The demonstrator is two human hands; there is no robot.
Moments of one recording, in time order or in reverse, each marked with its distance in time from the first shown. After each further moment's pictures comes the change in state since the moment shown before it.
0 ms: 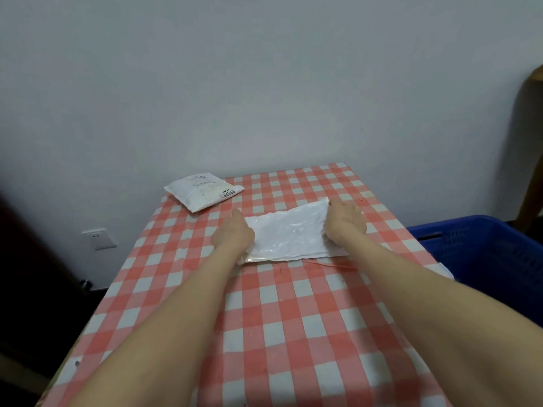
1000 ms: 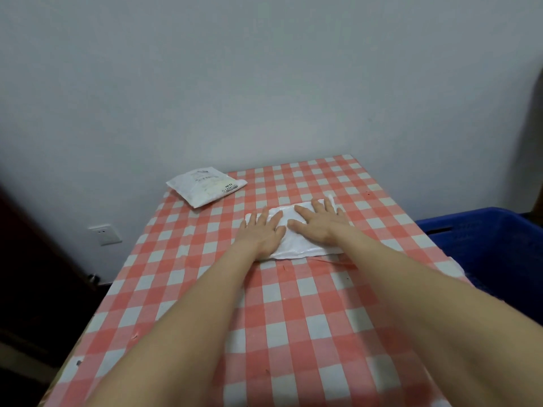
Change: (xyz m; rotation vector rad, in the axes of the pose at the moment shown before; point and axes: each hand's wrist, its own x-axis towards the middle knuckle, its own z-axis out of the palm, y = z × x) left_hand -0.003 0.017 0.024 0.290 -0.303 0.365; right_hand 0.002 -0.014 0.021 -0.149 -0.355 -0.366
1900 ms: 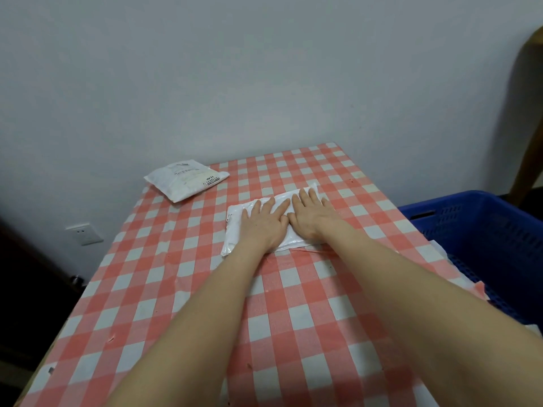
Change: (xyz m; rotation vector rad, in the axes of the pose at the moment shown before) left_hand 0.009 0.040 0.018 -0.018 0.153 0.063; right_hand -0.004 0.011 0.009 -0.126 0.033 -0.015
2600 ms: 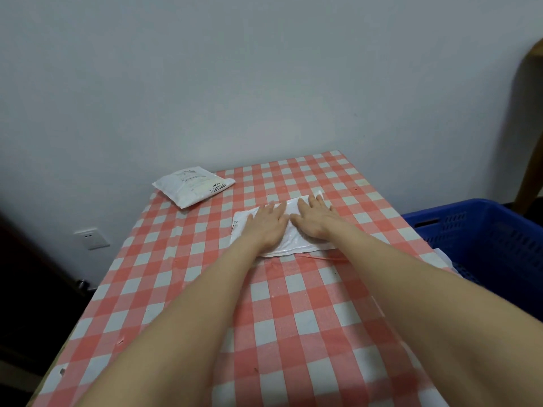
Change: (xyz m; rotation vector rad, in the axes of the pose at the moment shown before) left_hand 0.000 -0.008 -0.019 -0.135 -0.023 0.022; right_hand 0.001 0.000 -0.011 0.141 -0.004 0.051
